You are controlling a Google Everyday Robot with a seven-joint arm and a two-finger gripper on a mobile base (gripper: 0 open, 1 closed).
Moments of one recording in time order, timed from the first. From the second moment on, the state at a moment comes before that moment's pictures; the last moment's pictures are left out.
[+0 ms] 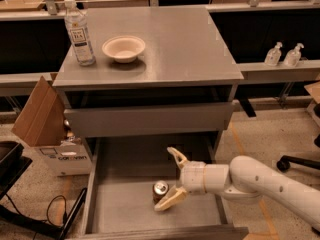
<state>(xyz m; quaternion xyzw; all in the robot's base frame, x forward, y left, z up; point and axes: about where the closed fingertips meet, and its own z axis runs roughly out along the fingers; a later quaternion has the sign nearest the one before) 0.472 -0.010 0.605 -0.54 0.62 0.32 0.48</state>
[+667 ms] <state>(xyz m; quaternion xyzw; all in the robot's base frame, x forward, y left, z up) 0.483 0.045 0.520 -0.57 0.61 0.32 0.44</state>
